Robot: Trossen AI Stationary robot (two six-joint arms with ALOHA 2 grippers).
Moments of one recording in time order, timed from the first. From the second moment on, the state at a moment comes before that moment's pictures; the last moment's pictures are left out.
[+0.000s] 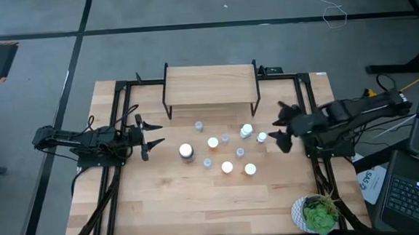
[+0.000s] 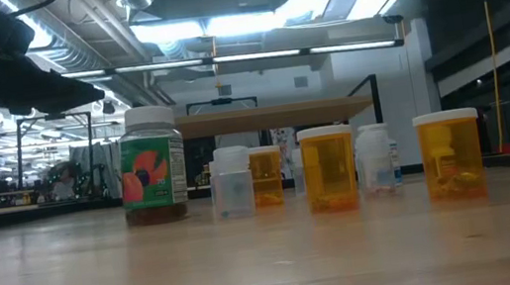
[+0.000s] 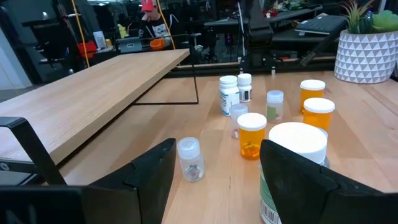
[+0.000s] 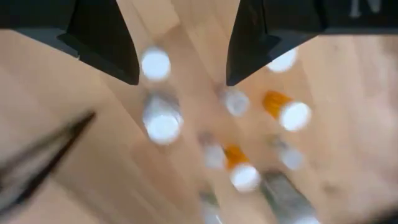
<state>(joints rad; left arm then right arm) -0.12 0.08 0.01 0.08 -0.41 0.11 0.24 0.89 0.89 -0.92 0.36 0.74</state>
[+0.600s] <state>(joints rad) -0.12 0.08 0.01 0.08 -0.41 0.11 0.04 1.32 0.89 -0.92 0.22 0.95</state>
